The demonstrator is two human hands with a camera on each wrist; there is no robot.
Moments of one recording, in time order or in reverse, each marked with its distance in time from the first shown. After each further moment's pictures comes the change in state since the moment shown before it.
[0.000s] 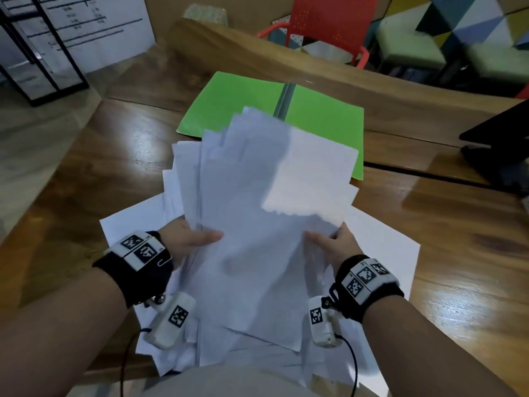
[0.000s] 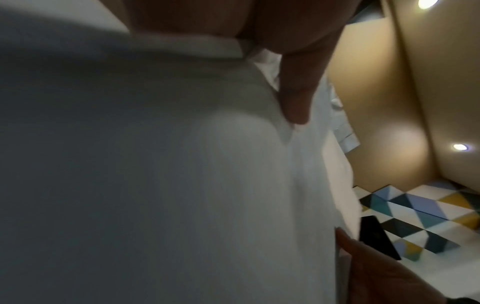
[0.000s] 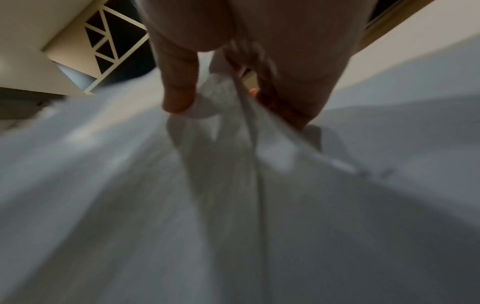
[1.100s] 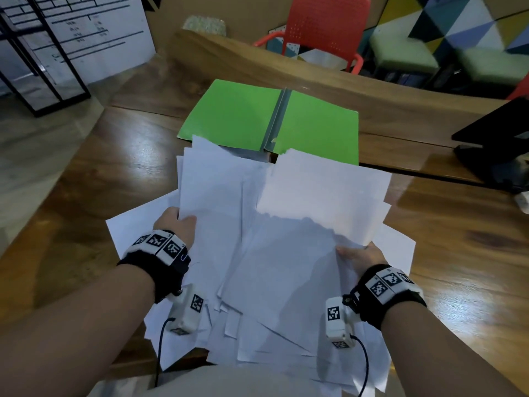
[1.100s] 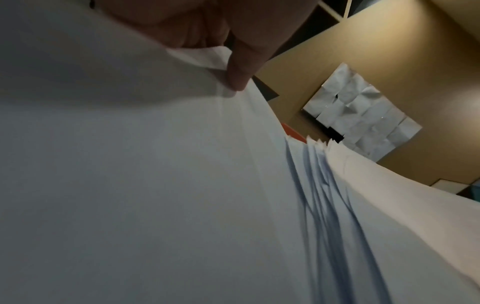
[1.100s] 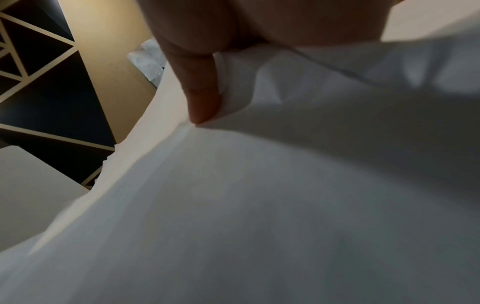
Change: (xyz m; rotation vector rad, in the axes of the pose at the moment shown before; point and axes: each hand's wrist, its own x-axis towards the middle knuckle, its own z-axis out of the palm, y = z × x) left_hand 0.009 0.005 0.003 0.631 0.582 -0.118; right_hand 0.009 0.033 -0.056 0.019 0.141 0.217
